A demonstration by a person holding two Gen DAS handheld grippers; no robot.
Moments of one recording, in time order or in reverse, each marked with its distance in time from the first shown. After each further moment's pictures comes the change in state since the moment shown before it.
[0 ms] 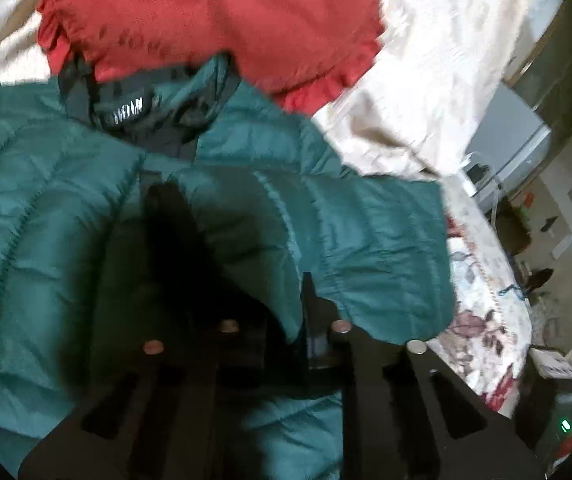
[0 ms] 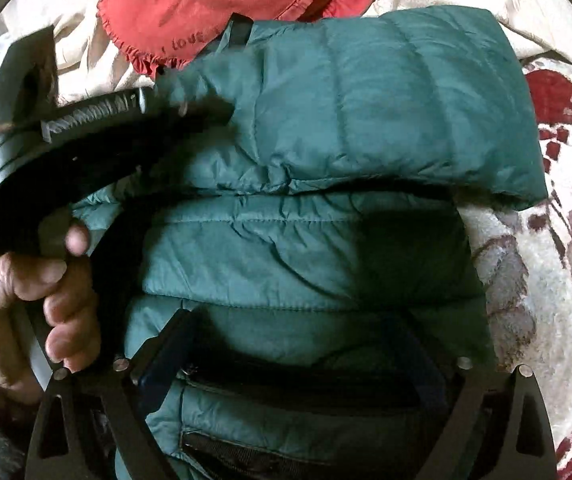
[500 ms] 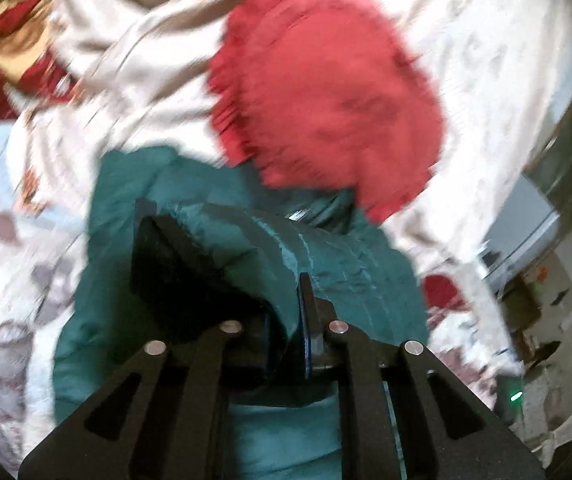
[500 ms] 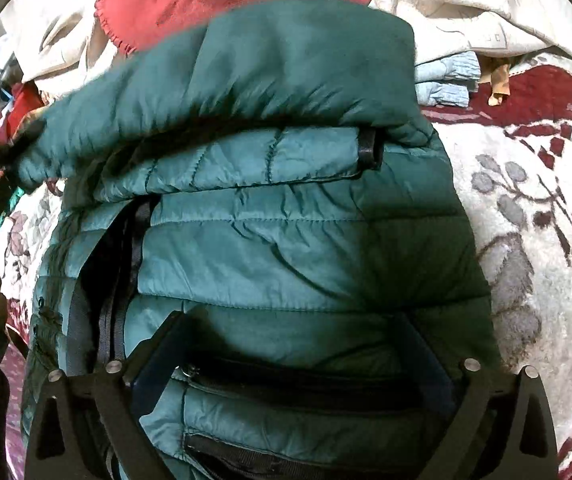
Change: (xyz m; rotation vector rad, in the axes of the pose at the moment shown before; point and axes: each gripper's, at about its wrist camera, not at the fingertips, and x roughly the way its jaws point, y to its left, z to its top) left arm -0.132 0.120 0.008 -0.180 -0.180 0.120; right arm 0.001 -0.003 0.003 0.005 0.018 0.008
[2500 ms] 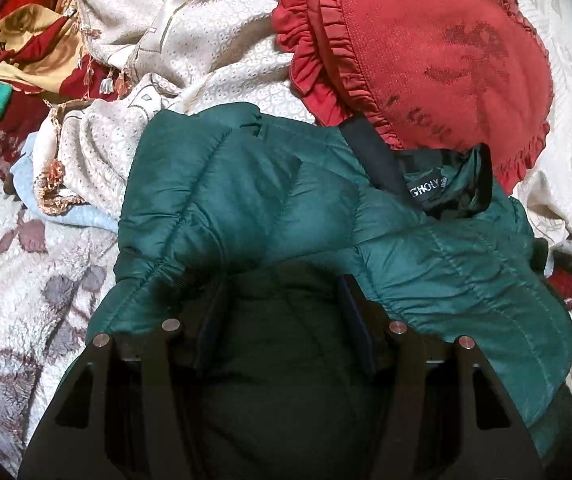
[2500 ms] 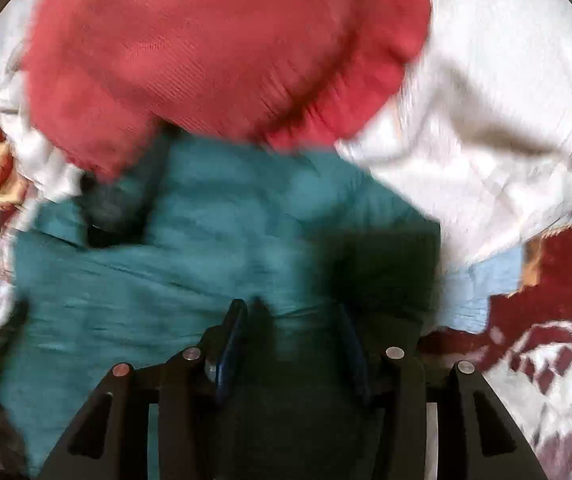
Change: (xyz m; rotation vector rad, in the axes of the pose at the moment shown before) left arm 0.083 0.015 -0.005 0.110 -0.043 0.388; right arm 0.030 -0.009 0.165 -0.101 -0.205 -0.094
